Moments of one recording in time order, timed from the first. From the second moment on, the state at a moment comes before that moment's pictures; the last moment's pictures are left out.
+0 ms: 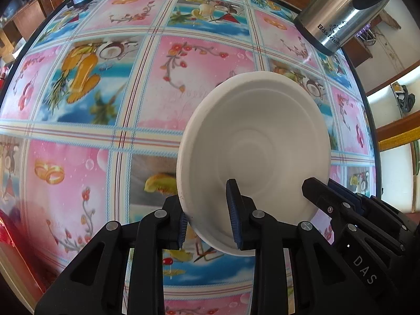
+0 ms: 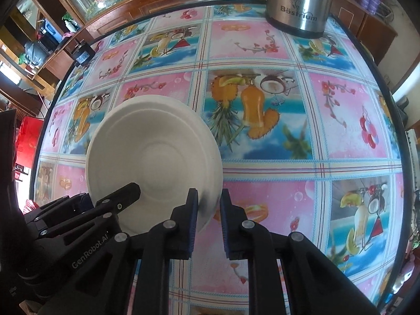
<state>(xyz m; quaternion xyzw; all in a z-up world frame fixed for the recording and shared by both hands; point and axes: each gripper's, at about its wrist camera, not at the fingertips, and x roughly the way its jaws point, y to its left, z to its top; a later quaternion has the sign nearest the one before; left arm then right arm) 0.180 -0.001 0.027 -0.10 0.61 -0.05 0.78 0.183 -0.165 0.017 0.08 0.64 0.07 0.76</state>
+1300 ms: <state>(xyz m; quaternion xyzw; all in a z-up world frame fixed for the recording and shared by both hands) 0.037 0.044 0.031 -0.11 0.61 -0.02 0.78 0.068 -0.109 0.034 0.05 0.65 0.12 0.75</state>
